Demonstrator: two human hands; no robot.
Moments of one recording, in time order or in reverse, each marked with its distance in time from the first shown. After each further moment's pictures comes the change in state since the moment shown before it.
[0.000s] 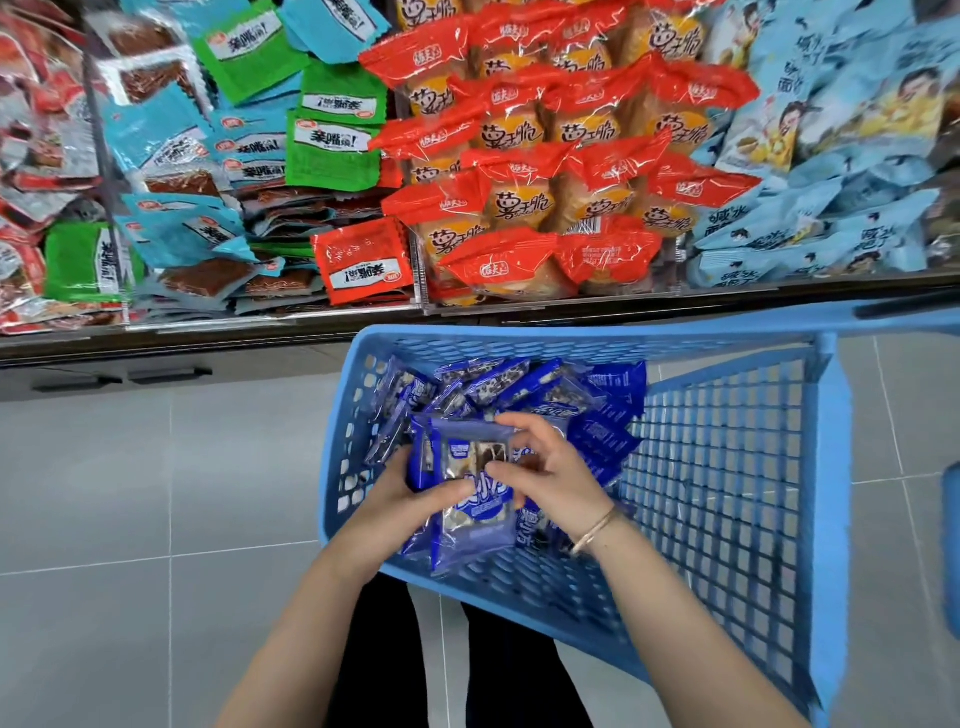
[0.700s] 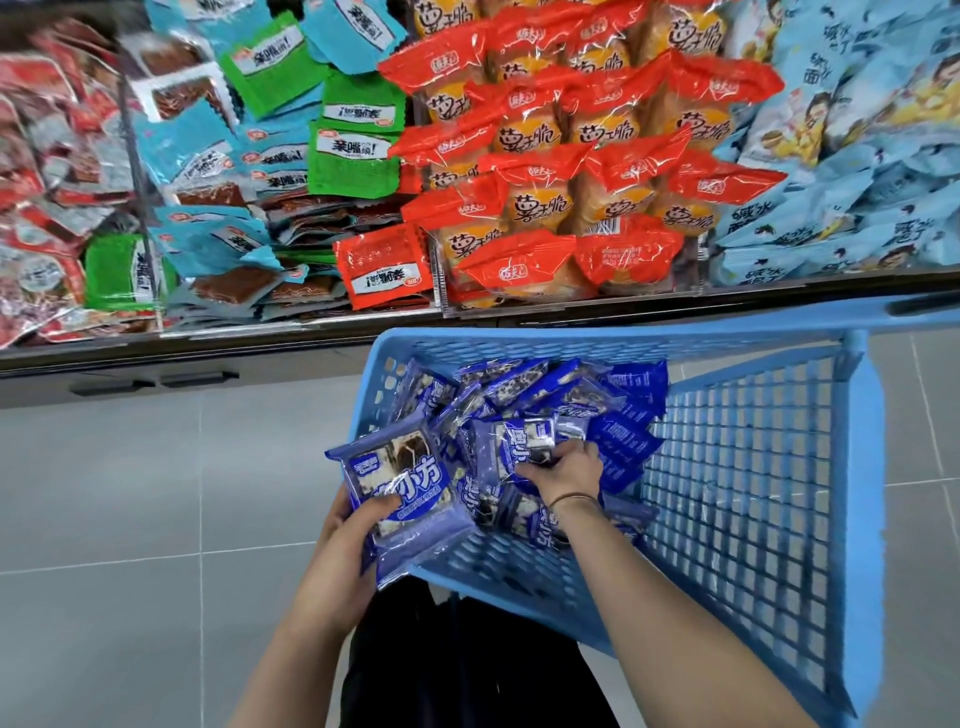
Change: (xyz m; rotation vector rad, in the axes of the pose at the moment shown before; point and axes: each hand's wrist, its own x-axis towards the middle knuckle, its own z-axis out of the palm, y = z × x) left_hand -0.024 -0.032 -0.027 -0.639 0.221 0.098; right_hand 0.066 0.085 0.013 -0.436 0.503 0.427
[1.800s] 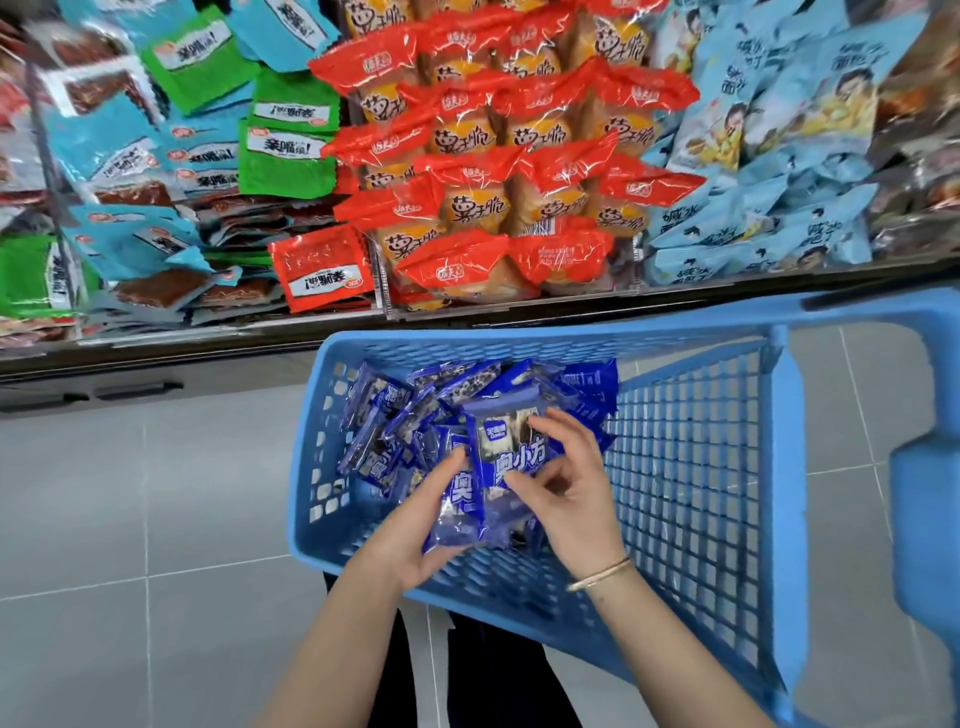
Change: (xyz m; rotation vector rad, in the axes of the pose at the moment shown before) left_hand 0.018 -0.027 0.082 0.274 -0.263 -0.395; right_hand -0.086 -0.002 -0.089 0.512 -0.012 -0.612
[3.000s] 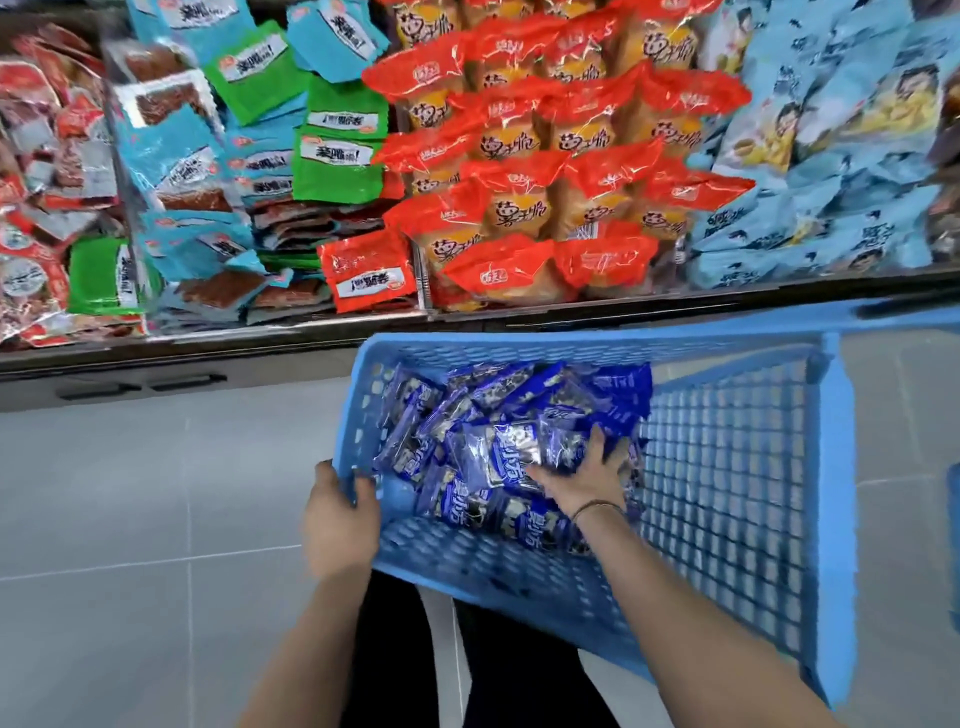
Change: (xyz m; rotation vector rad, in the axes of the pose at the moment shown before) left_hand 0.010 -0.016 -0.101 0.741 1.081 0.451; right_hand 0.047 0.089 0.022 -0.662 -0.119 0.734
